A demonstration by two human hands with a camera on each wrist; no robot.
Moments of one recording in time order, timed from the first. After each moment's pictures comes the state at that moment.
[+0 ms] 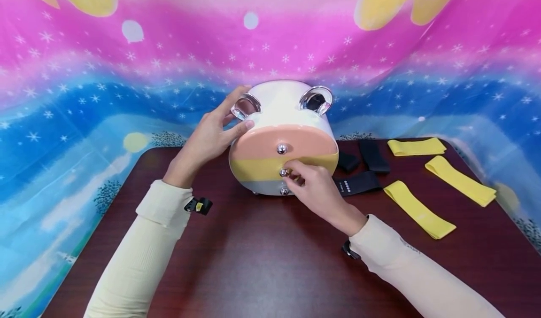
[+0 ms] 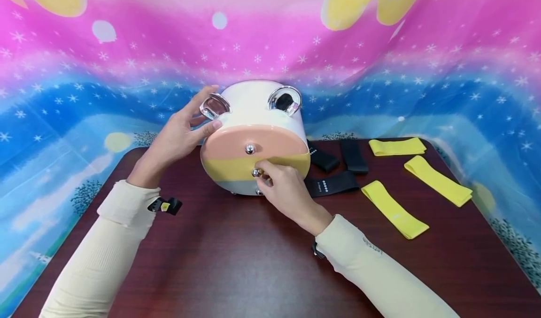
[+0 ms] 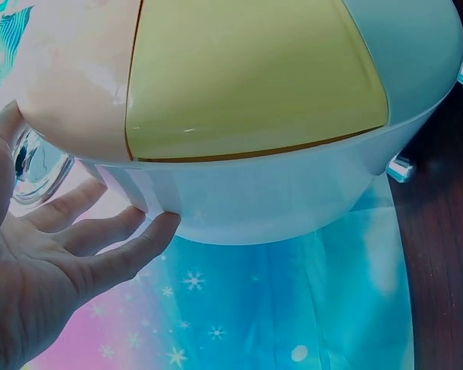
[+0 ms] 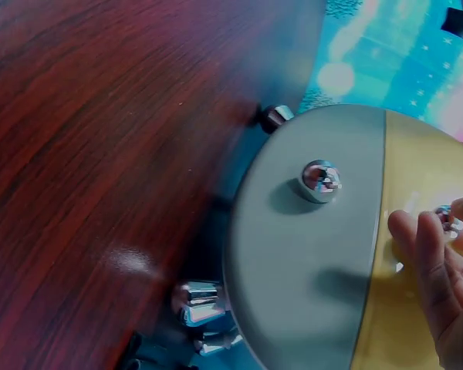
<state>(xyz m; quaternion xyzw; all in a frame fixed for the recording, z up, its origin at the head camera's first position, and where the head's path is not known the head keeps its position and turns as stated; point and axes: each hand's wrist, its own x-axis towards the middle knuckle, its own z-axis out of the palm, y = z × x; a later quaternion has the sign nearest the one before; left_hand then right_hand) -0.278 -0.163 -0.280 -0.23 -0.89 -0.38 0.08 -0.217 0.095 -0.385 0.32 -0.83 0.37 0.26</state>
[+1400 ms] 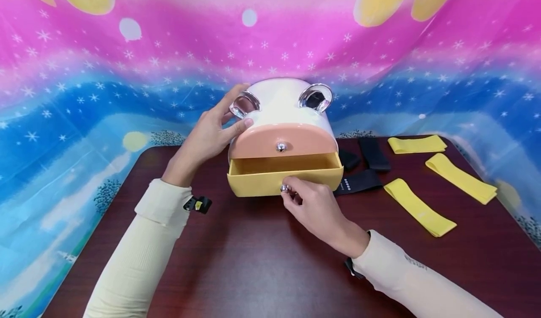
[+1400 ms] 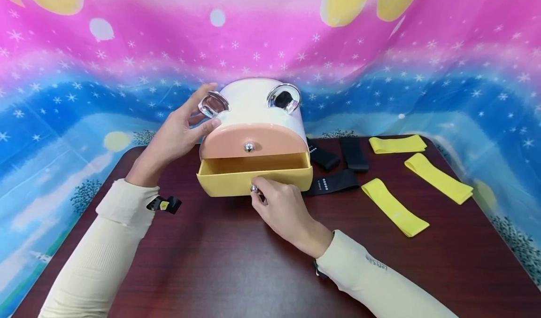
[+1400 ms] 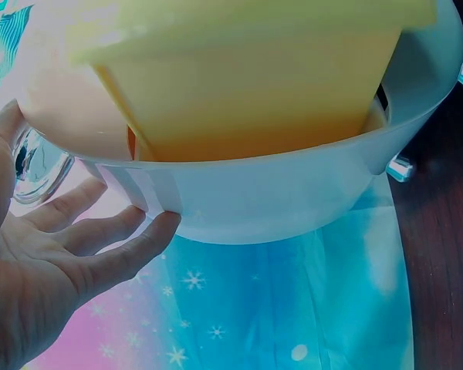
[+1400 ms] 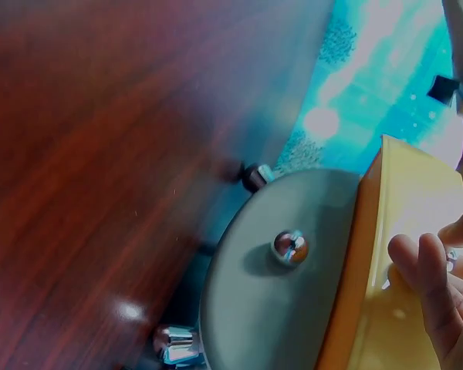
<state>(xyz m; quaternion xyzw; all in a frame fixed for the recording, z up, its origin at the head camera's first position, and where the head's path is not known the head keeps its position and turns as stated) -0.281 -0.163 -0.281 -0.24 -0.89 -0.38 0.08 -0.181 0.088 -0.393 0.33 -0.83 0.32 0.33</state>
